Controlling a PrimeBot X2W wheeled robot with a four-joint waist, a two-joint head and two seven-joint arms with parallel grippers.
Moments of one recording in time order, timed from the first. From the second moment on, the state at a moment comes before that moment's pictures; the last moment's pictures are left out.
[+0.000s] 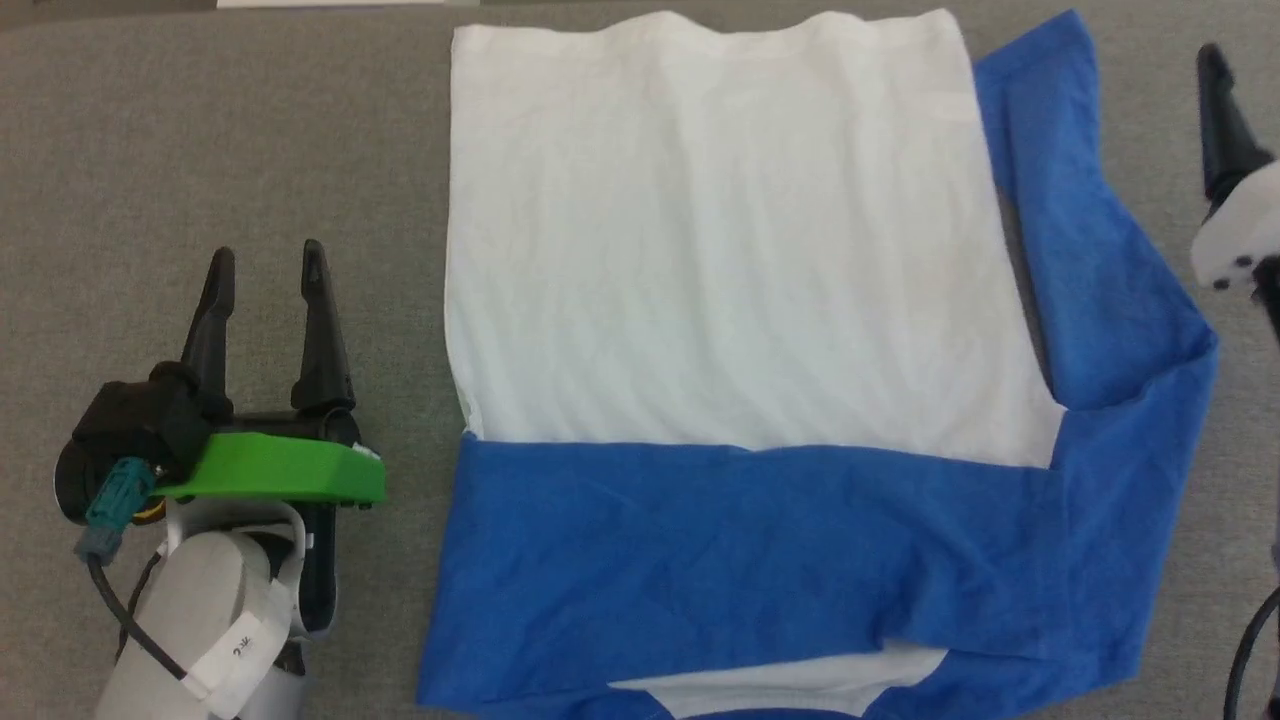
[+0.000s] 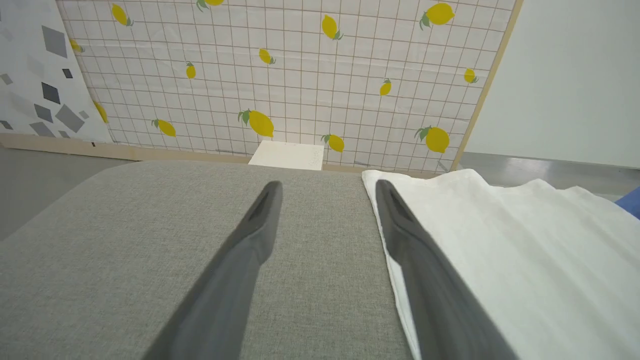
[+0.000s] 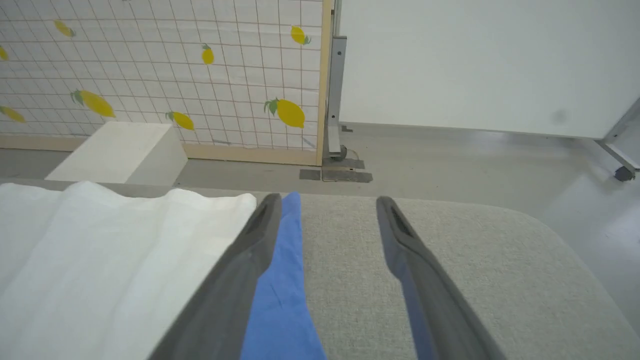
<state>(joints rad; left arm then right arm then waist) -0.27 0.32 -0.19 -0.01 -0.44 0.17 -0.26 -0.64 -0.23 -0.19 0.21 0.11 0.13 0.26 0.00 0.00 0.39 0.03</state>
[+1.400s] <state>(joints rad) -0.11 0.07 0.12 0.06 -0.17 -0.09 -0.26 -0.48 -0.27 -0.52 0.13 0.05 0.13 0.43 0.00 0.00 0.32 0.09</state>
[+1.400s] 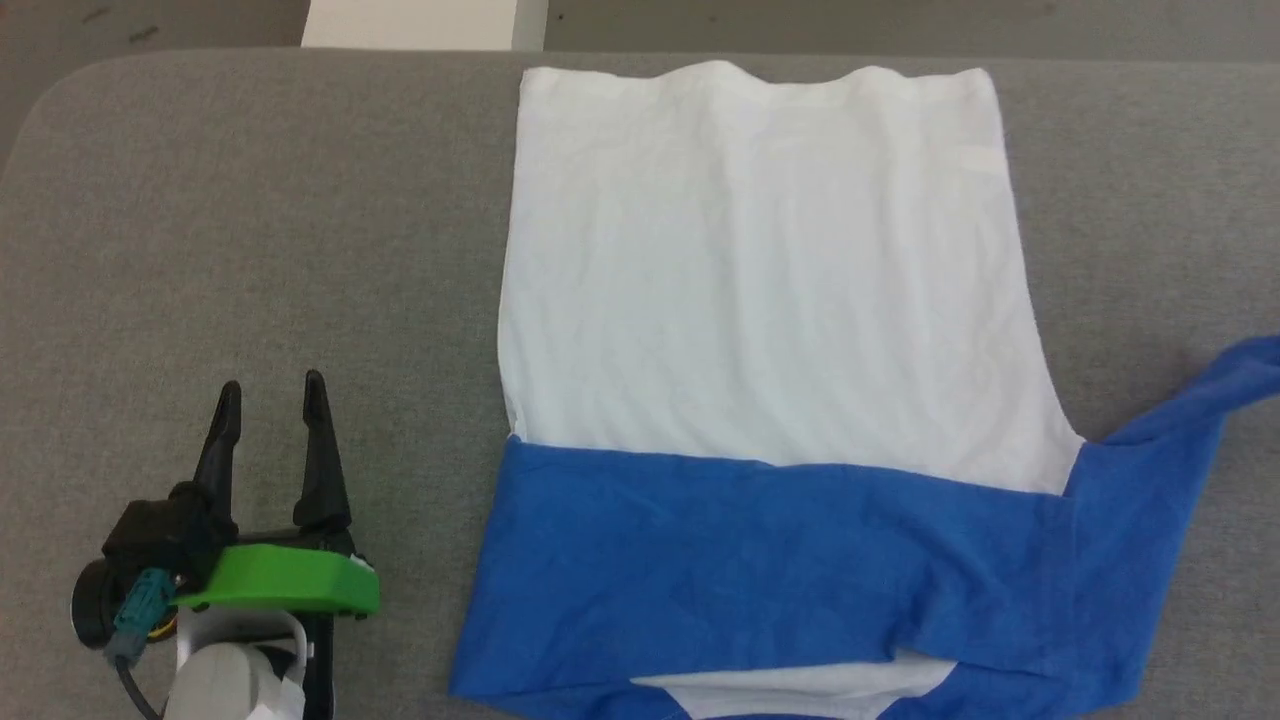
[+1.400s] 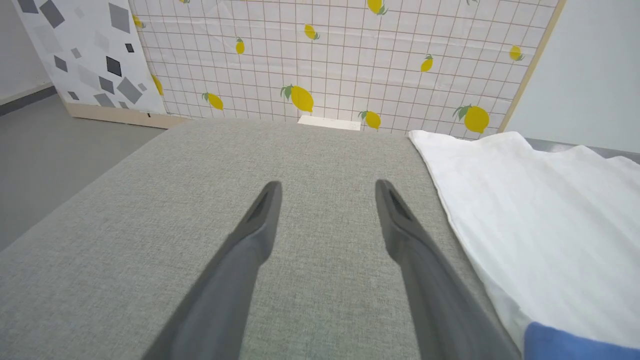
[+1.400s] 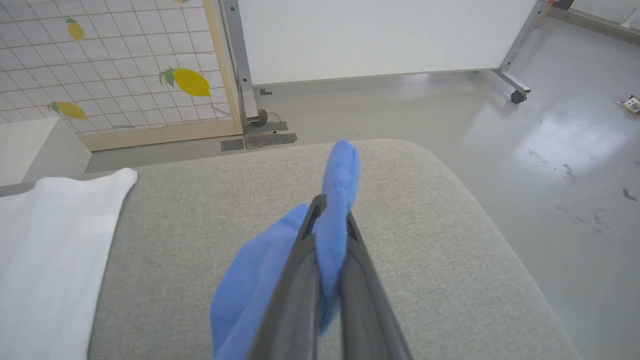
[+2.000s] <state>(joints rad) -0.06 0.07 0.11 0.09 -0.17 -0.11 -0.26 -0.21 -0.18 -0.36 -0.39 0.10 0.13 0.58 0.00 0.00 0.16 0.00</state>
